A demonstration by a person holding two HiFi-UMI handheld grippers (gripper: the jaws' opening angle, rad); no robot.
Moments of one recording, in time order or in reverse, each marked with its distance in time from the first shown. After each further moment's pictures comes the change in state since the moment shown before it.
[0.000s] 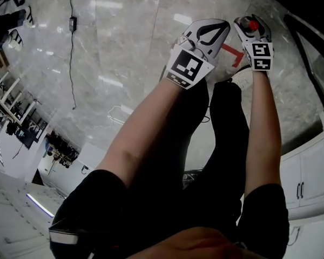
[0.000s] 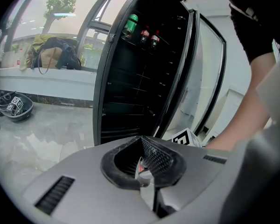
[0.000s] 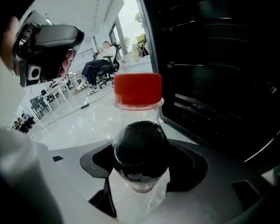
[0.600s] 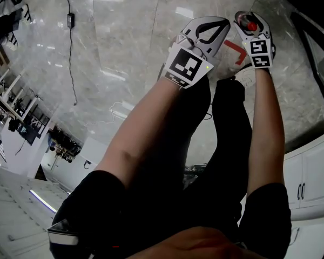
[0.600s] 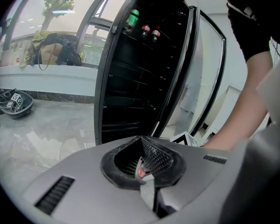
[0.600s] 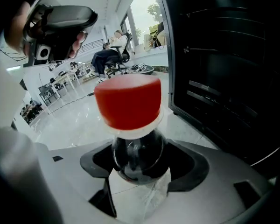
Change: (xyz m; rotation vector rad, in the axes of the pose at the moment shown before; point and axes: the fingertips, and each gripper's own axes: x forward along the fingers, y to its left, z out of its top) left arm 0.000 0.005 -0.030 0.001 0.037 -0.006; right arm 0.026 0.024 -0.036 -0.110 0.078 0.065
